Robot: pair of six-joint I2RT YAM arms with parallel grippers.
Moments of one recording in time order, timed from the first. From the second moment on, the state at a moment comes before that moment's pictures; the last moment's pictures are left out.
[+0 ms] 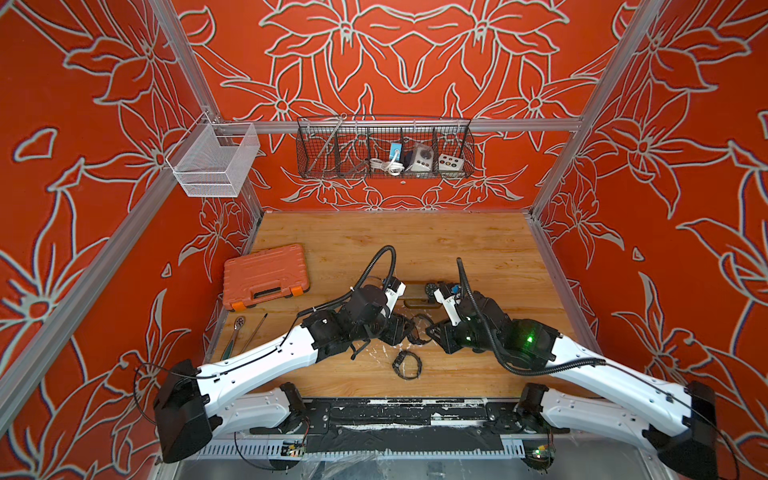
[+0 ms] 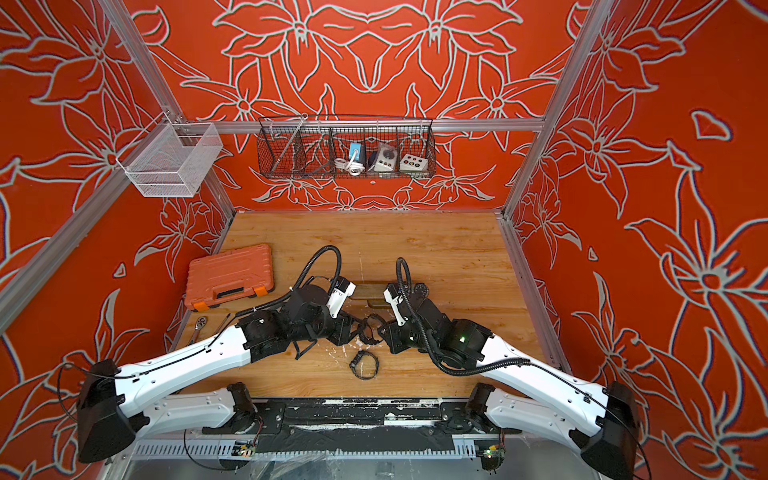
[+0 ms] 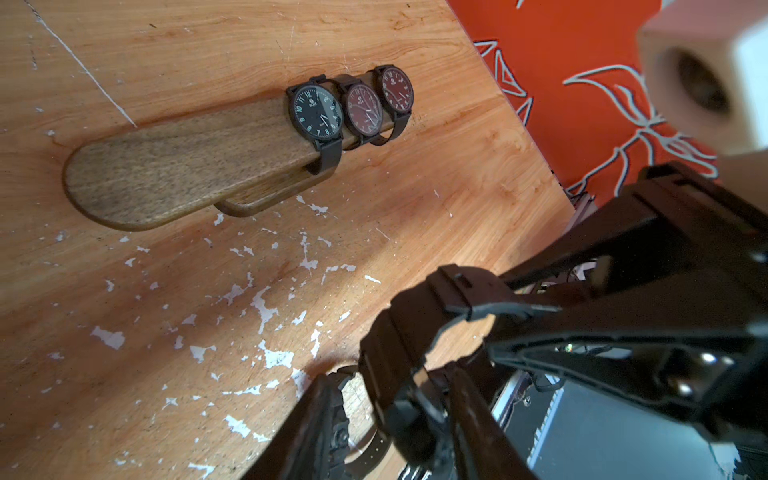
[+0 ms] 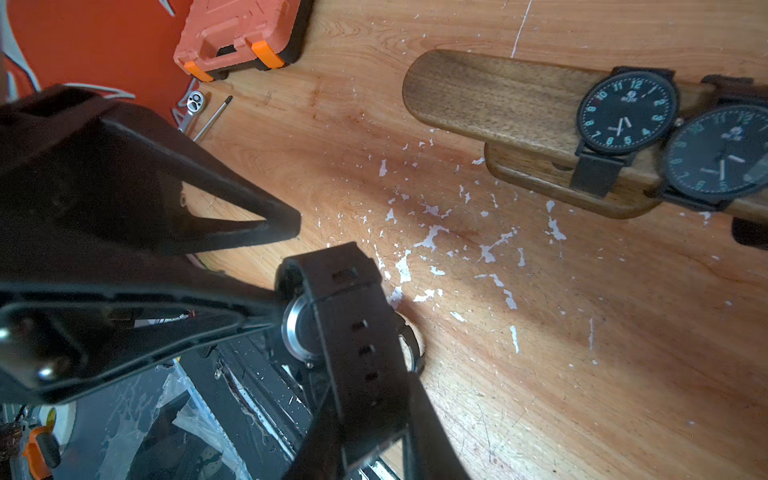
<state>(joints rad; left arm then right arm) -0.88 1.13 0.82 -0.34 0.13 -0.52 0.98 0.95 0.77 -0.55 -0.06 0.58</state>
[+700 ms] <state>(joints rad) -0.93 1.20 0.88 -0.40 -0.01 -0.49 1.00 0.99 0.78 -0.53 -0.02 0.58</state>
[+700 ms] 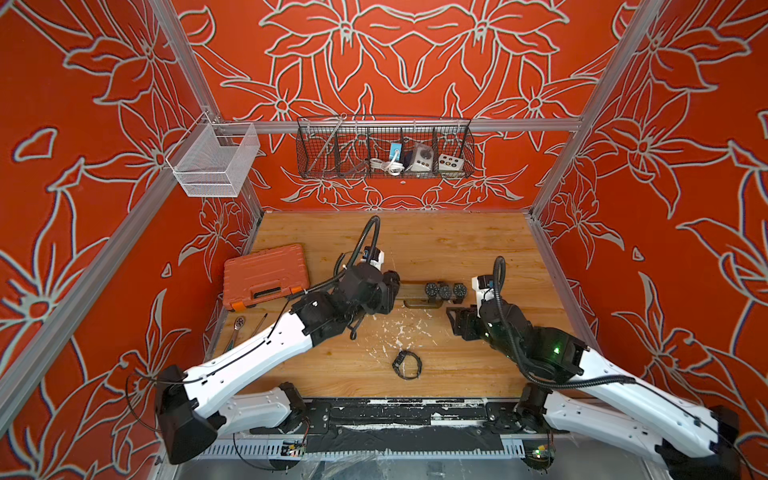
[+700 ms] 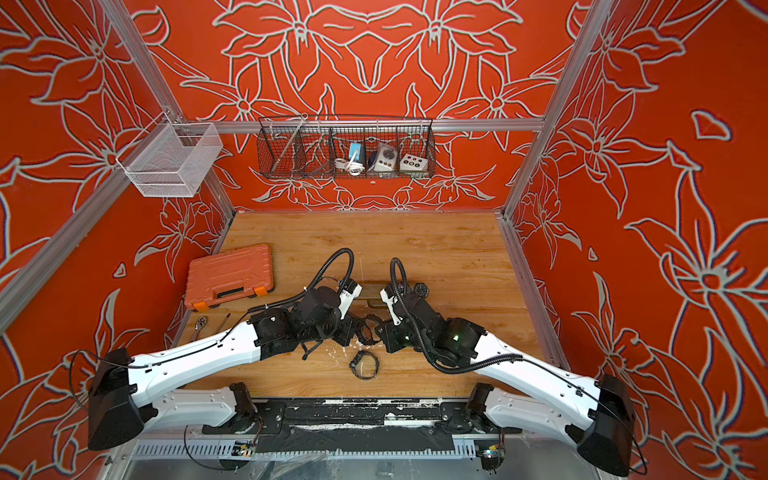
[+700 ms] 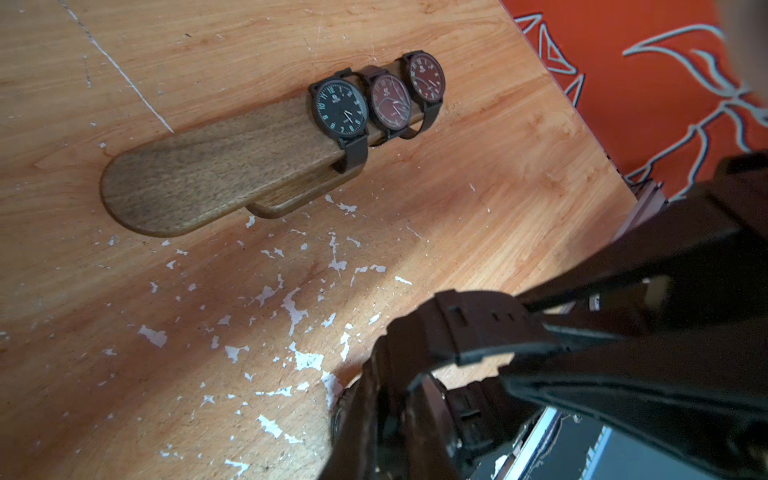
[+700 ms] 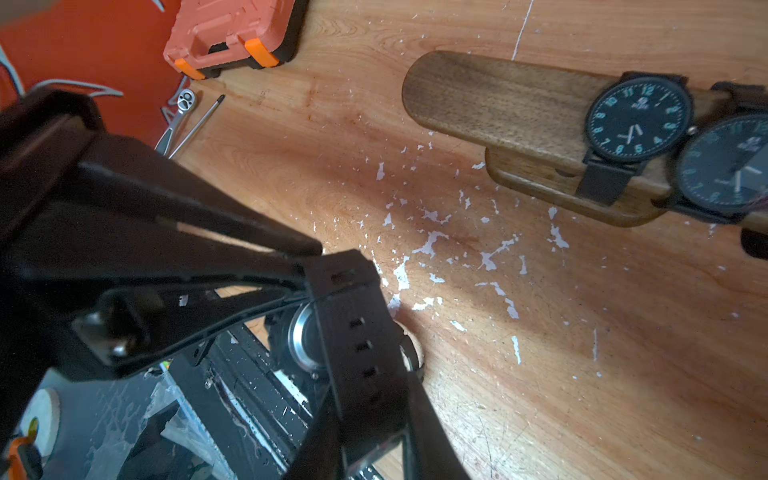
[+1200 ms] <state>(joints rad) -0.95 1.23 0.93 -0.45 -0.08 -0.49 1.03 1.03 0.85 -0.61 0.13 0.54</state>
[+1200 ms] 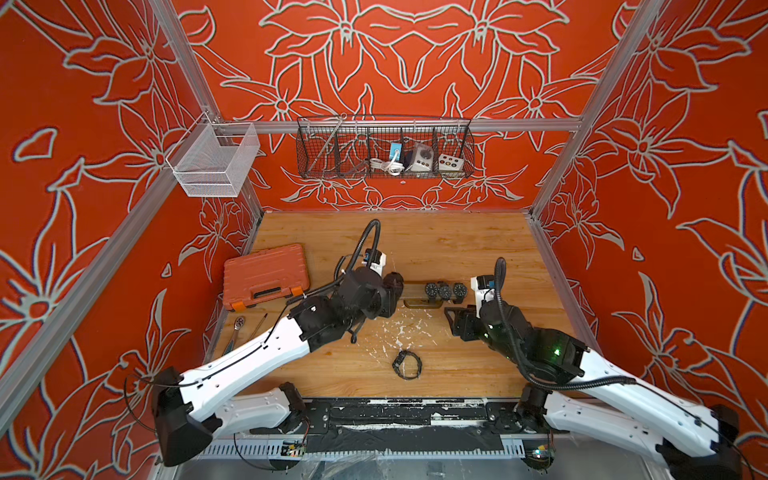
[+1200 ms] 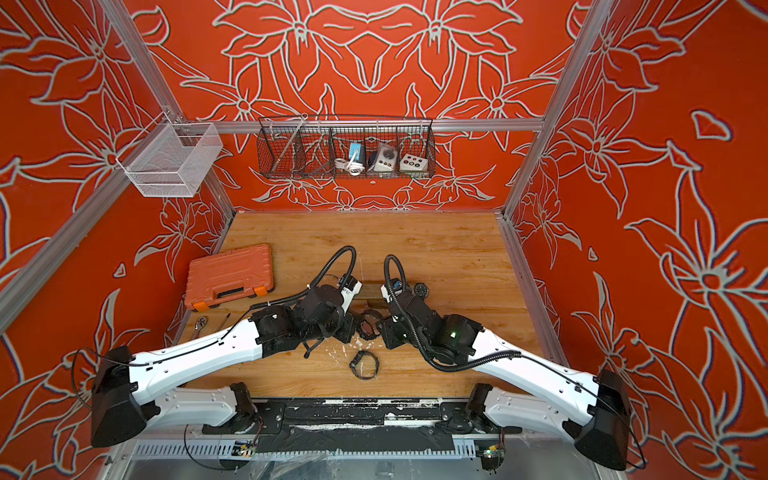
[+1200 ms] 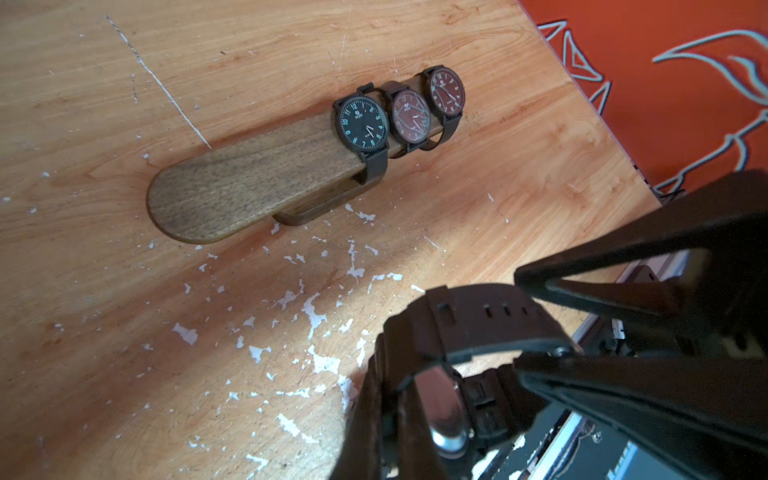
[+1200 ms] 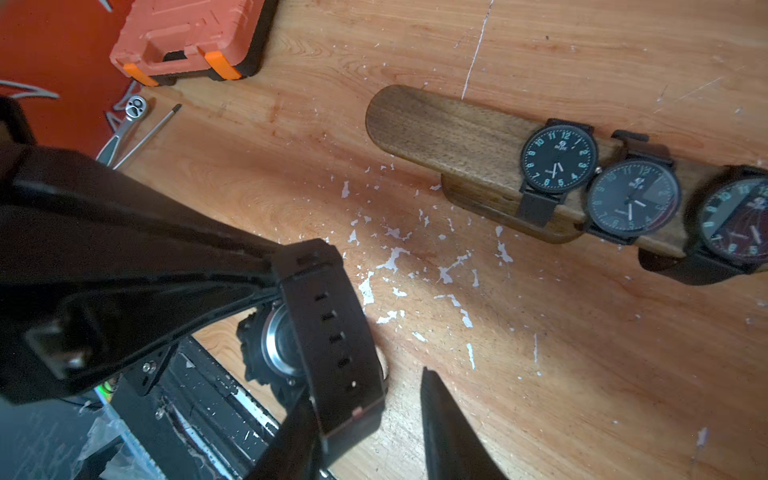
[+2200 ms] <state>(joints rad) -0.96 0.88 0.71 -0.34 -0.10 -0.60 0.94 0.94 0.79 -0.61 0.14 0.68</state>
